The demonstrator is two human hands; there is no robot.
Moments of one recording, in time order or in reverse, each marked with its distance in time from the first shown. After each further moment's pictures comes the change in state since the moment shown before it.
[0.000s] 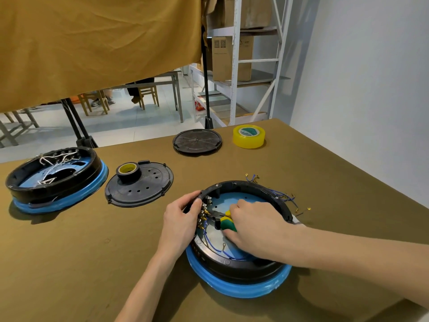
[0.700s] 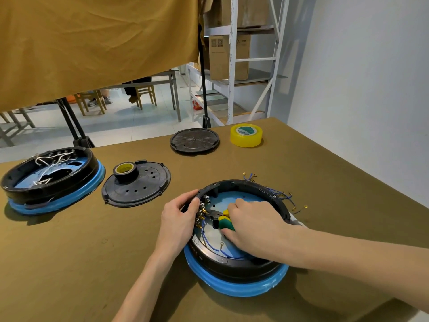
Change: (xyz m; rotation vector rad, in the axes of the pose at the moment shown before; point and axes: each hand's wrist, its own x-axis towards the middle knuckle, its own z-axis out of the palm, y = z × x) left_hand -0.001 0.001 0.001 0.028 -0.015 0.014; right_hand -0.003 -0.003 0.015 -0.047 0.070 -0.052
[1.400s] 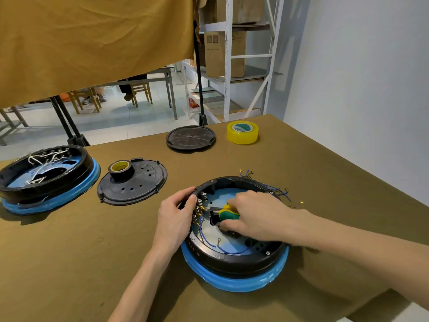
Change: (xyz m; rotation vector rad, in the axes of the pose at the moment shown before) left_hand 0.000 0.001 -0.001 -0.027 -0.003 -0.017; right_hand -0.001 0.023 -0.020 0.179 -0.130 0.038
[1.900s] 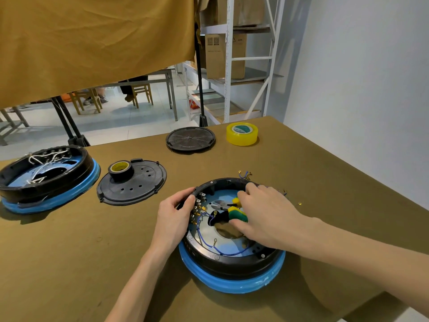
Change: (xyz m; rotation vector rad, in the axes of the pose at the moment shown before) left_hand 0.002 0.000 0.001 -0.082 -0.014 -0.016; right_hand -0.016 0.005 0.000 -0.136 0.176 0.018
